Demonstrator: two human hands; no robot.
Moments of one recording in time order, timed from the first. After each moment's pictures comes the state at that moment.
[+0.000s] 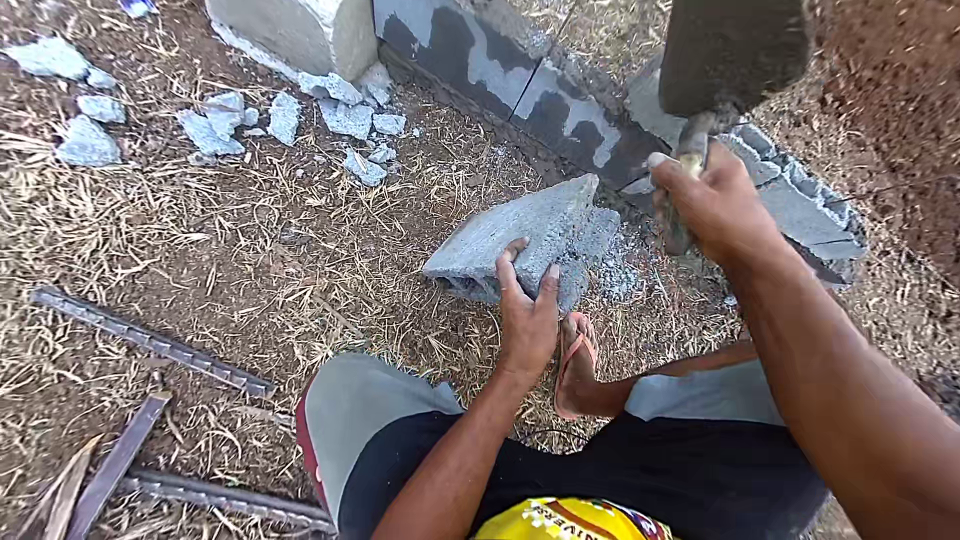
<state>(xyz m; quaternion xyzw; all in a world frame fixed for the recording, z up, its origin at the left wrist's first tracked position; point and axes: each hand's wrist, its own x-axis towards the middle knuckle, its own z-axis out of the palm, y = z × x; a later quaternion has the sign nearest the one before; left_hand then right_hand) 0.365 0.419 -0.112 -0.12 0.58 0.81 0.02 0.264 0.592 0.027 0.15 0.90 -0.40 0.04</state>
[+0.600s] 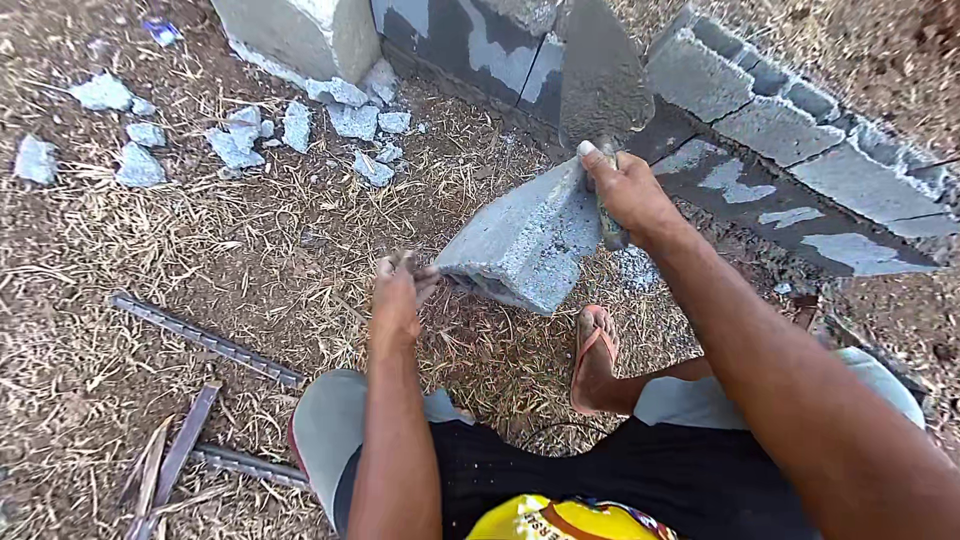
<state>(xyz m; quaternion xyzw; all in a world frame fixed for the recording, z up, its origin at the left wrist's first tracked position) 0.316 0.294 -0.158 -0.37 0.55 0.73 0.15 0.225 0.580 -0.050 0.20 0.87 -0.43 0.12</state>
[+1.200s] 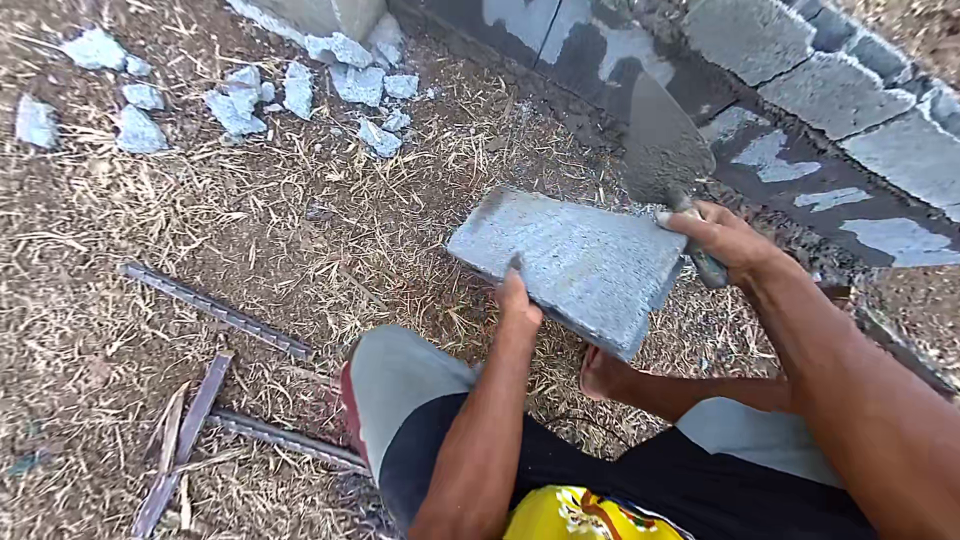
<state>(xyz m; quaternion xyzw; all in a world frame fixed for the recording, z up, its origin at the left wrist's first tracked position) 0.354 0.451 -0.208 -0.52 0.25 0.80 0.17 0.307 0.695 -0.082 0.23 0.81 -0.48 0.23</state>
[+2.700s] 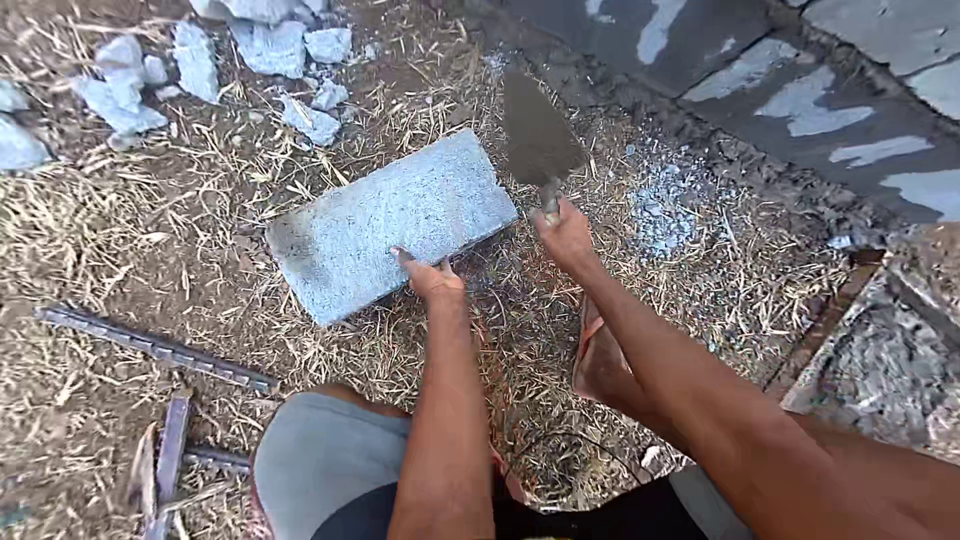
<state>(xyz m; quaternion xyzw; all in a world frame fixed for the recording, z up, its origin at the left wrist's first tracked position) 0.281 0.414 -0.320 -0.58 0.29 0.76 -0.10 0.268 0.611 -0.263 0.21 0.89 -0.36 0.19</state>
